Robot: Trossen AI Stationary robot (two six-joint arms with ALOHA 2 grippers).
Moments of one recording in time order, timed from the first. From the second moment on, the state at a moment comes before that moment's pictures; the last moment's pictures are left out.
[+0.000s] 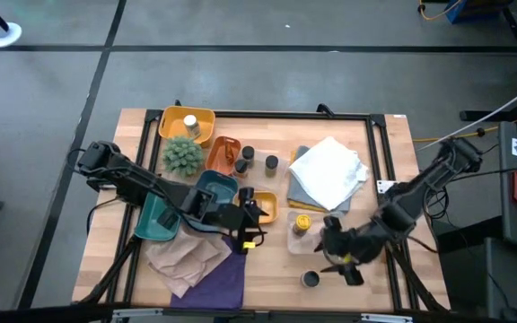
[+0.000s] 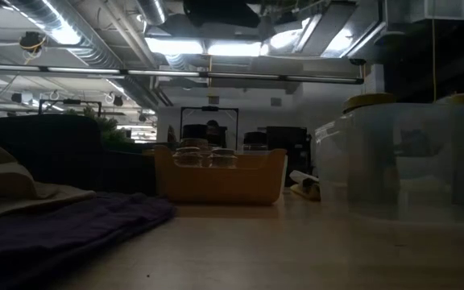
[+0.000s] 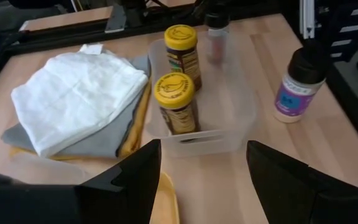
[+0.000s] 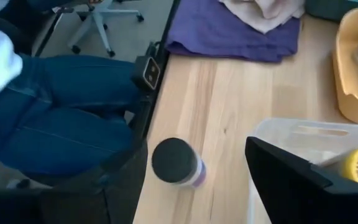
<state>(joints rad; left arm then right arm) -0.36 1.62 1.22 -0.20 -0.34 -0.07 0.72 1.31 1.09 -0.52 0.15 0.52</state>
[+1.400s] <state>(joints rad) -0.37 1.62 1.22 -0.20 -0.34 -0.18 0.85 1.60 1.09 -0.46 0.25 0.51</state>
